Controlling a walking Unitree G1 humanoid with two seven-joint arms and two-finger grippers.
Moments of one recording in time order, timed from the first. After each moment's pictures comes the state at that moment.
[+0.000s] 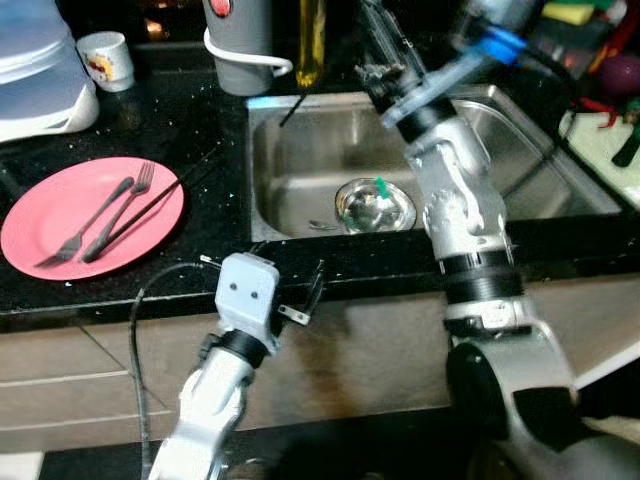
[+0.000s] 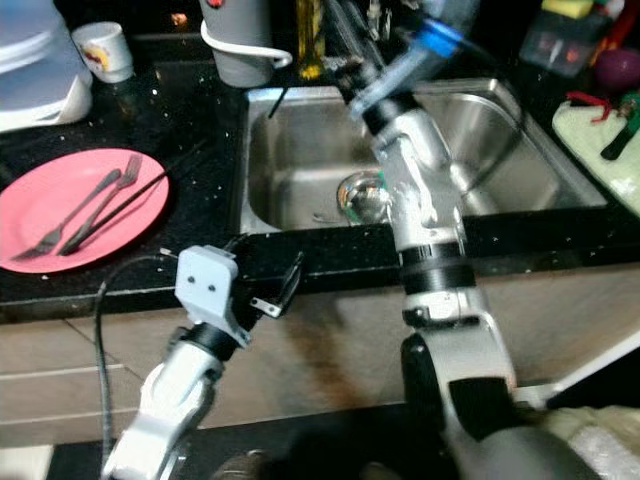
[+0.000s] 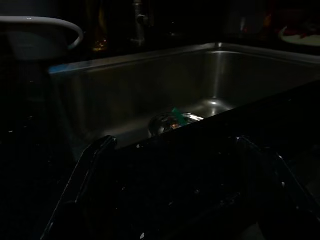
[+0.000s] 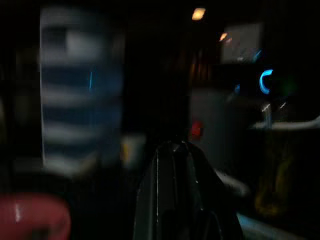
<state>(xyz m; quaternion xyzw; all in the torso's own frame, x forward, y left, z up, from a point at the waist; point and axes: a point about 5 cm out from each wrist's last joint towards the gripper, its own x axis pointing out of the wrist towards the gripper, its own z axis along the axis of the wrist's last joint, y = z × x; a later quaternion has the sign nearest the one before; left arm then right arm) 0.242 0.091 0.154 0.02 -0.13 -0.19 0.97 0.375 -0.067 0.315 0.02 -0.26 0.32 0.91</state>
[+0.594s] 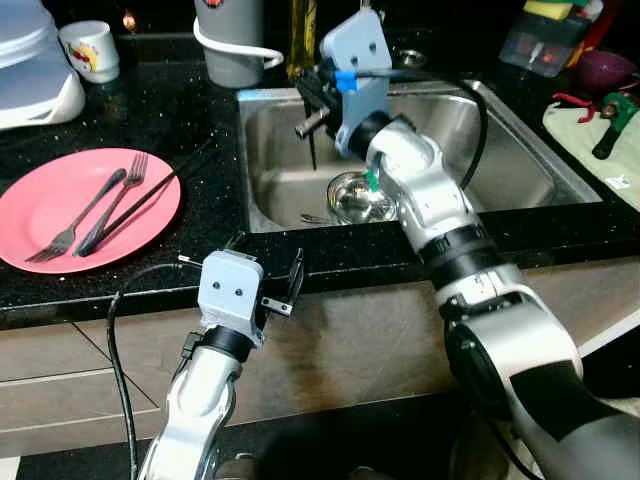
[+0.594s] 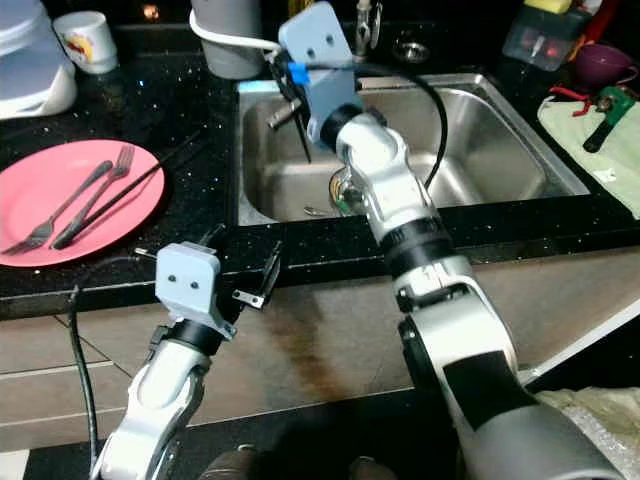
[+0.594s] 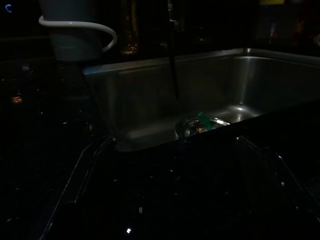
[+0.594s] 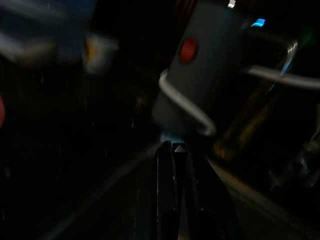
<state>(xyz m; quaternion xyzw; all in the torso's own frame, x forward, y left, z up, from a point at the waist) 0.237 0.102 0.158 0.02 -0.15 -0.12 0.98 0.399 -0.049 0.293 -0.19 -0.16 0.28 0.93</state>
